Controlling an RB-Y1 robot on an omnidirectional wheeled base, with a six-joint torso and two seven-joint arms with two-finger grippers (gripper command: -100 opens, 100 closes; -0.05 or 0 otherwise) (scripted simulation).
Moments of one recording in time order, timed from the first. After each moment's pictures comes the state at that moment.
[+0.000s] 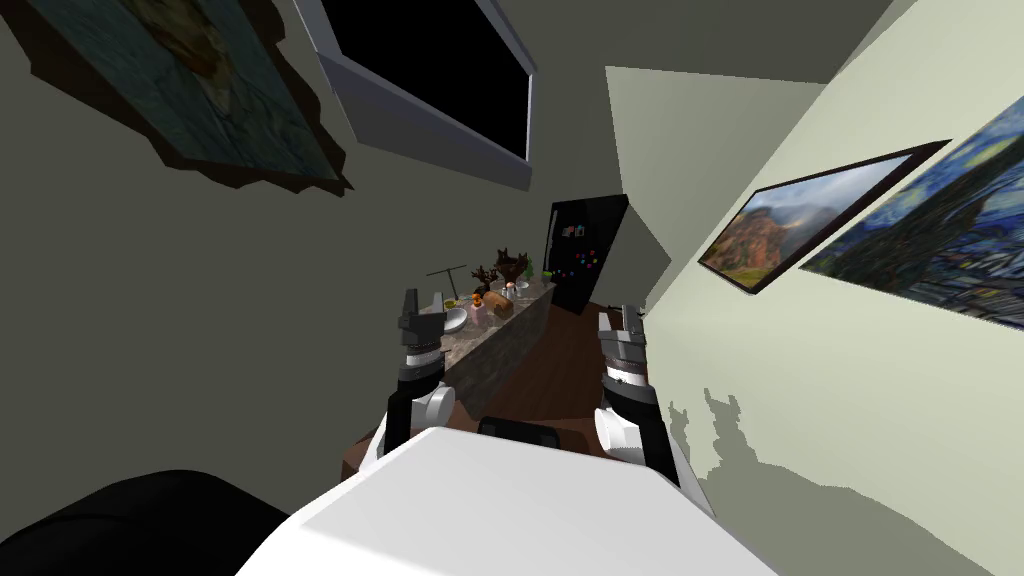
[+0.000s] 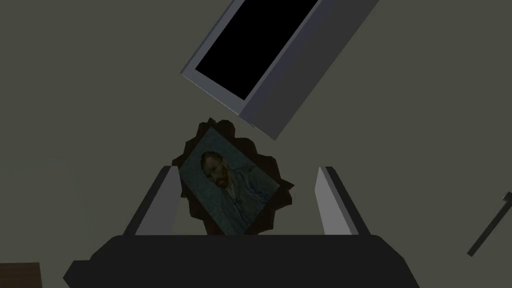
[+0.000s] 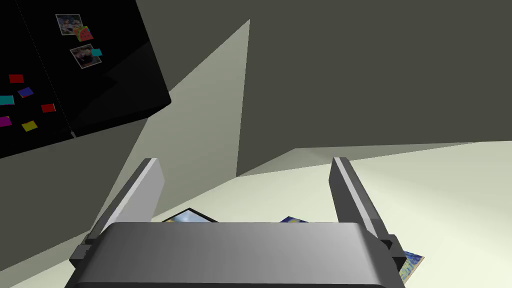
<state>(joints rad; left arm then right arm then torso) 0.50 -0.04 -0.06 -2.31 0.05 -0.63 -0.03 0.46 0.03 0.06 -2.21 0.11 -0.49 -0.04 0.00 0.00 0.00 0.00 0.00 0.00</state>
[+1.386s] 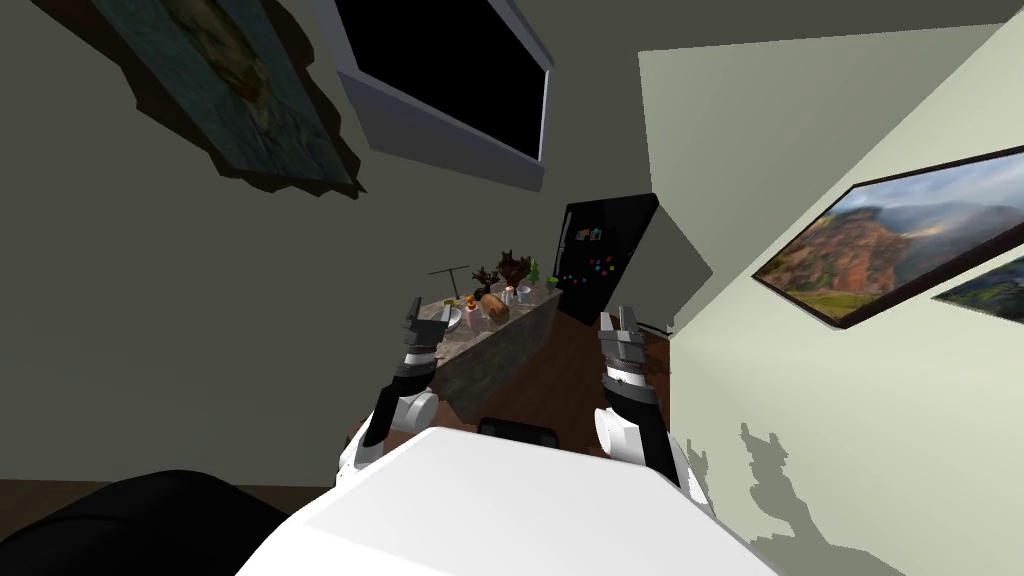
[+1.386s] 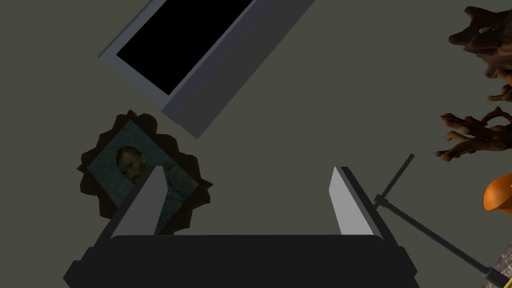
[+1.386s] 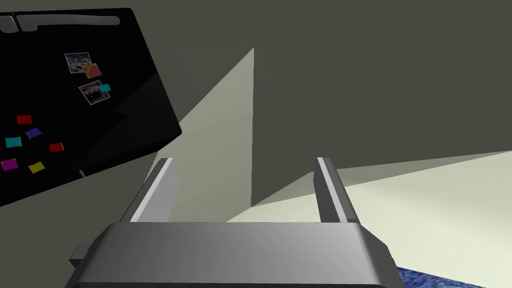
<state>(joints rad) 0.49 0.25 -0.03 -2.18 0.34 -0.59 0.14 0.46 0.03 0.06 -2.21 0.11 -0.49 -0.04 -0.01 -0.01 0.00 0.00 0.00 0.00</state>
